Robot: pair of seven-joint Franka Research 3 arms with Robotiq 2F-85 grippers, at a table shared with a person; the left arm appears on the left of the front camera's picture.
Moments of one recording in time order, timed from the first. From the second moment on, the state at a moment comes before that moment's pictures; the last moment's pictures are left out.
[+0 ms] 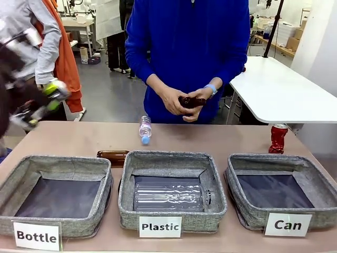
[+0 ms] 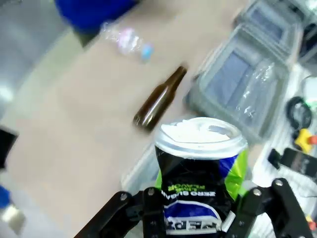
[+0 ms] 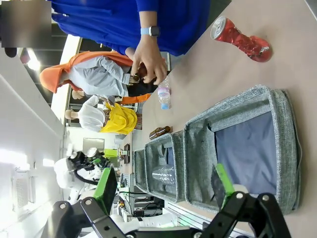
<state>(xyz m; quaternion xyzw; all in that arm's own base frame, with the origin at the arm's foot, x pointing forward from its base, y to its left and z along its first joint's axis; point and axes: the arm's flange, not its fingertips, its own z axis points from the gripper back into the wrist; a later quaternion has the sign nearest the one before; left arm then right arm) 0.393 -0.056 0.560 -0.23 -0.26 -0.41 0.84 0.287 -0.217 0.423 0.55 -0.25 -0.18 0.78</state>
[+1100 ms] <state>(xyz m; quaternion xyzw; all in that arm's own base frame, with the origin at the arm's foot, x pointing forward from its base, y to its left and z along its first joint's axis) 0.276 -0.647 0.556 -0.23 -0.34 -0.77 0.50 0.286 -0.218 0.424 0.55 -0.25 -0.18 0.78</state>
